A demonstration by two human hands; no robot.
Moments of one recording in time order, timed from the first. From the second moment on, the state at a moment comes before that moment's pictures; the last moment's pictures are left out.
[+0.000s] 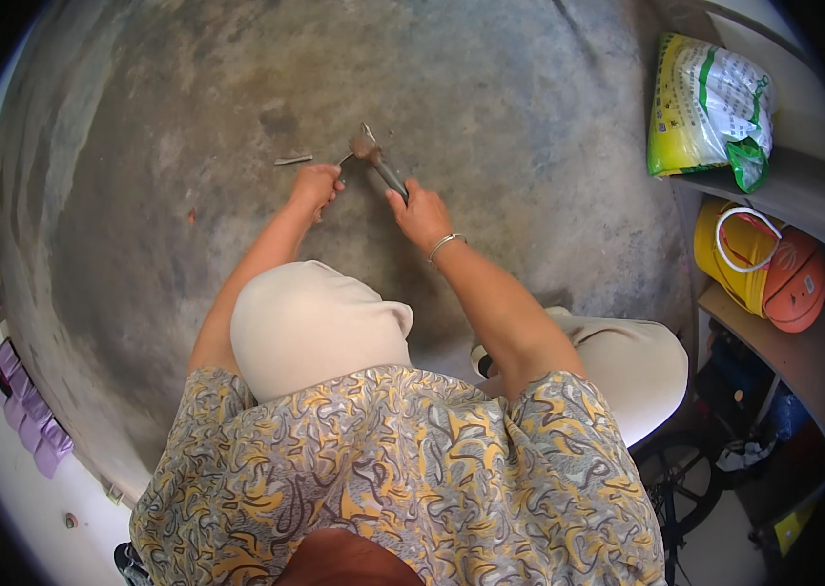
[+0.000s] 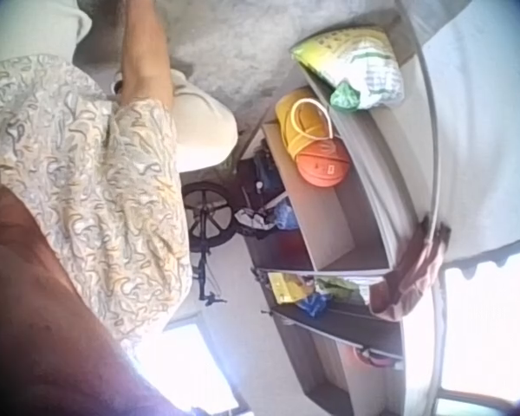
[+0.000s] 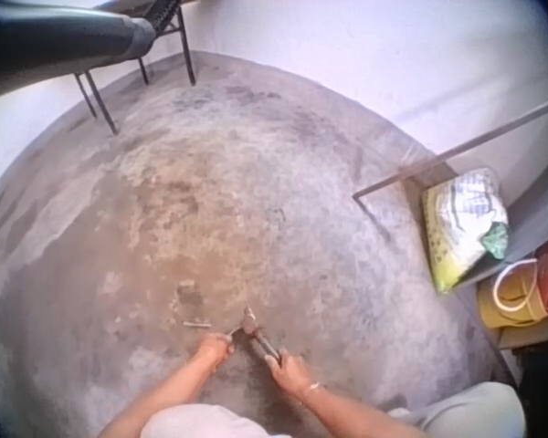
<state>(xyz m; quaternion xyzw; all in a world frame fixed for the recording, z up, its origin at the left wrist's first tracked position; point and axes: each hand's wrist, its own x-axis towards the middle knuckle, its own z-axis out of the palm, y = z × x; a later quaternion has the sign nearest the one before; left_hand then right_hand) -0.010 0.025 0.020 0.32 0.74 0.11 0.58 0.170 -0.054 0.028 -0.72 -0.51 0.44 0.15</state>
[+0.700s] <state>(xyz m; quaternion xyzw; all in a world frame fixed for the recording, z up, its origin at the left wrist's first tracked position) -0.012 -0.003 0.015 0.31 0.73 0.10 0.60 0.178 -0.067 0.032 -0.73 -0.46 0.46 0.22</state>
